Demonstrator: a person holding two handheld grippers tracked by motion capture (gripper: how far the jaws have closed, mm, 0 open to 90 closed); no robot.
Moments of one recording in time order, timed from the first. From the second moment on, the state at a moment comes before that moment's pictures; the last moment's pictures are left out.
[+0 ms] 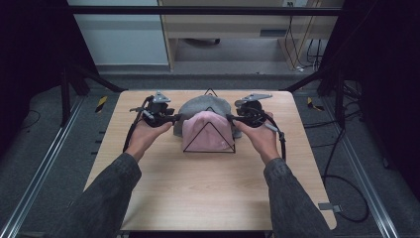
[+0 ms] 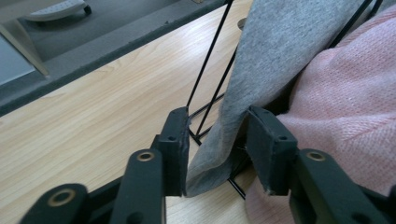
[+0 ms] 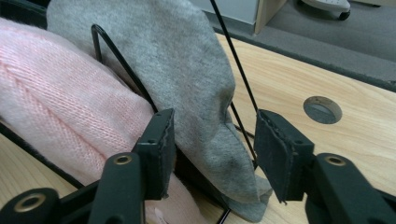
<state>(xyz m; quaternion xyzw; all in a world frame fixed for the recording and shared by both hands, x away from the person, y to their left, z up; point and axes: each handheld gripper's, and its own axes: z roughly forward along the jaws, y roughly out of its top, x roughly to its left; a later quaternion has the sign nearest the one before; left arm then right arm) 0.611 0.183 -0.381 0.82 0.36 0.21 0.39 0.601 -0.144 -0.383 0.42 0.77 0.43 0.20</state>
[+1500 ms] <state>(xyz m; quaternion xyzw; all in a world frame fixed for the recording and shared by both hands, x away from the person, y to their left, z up) 0.519 0.193 -0.354 0.82 0.35 0.20 0.41 0.517 -0.167 -0.347 0.41 0.75 0.45 0.24</state>
